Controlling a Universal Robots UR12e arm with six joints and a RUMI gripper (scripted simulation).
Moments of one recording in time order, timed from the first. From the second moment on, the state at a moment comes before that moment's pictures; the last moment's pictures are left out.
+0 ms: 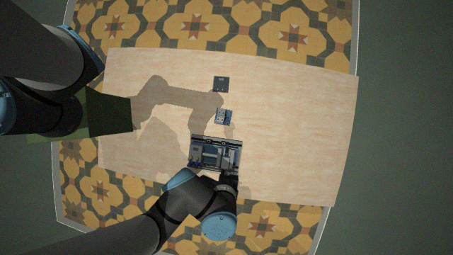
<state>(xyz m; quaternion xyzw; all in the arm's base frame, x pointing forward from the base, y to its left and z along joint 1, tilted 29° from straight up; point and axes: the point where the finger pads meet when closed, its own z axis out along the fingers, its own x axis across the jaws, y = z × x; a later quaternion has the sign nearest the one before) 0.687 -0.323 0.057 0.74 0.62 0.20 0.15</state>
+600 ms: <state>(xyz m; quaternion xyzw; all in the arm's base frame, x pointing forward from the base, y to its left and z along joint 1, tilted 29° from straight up) 0.688 -0.321 0.057 0.74 0.62 0.20 0.15</state>
